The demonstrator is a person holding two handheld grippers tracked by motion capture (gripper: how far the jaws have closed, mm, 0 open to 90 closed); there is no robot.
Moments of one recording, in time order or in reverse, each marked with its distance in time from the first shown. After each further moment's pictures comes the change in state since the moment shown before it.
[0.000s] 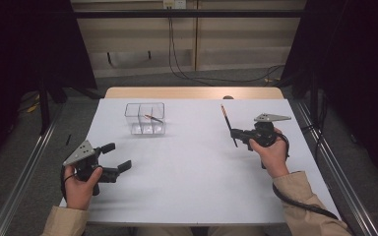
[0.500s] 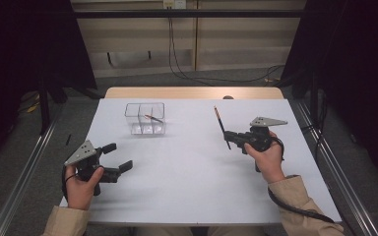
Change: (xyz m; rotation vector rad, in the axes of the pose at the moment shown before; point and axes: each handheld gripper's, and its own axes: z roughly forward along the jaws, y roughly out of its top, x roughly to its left) left arm -0.002 0.000 0.002 0.004 -0.003 -0.005; right arm 0.021 -0.003 0.003 -0.056 0.074 -0.034
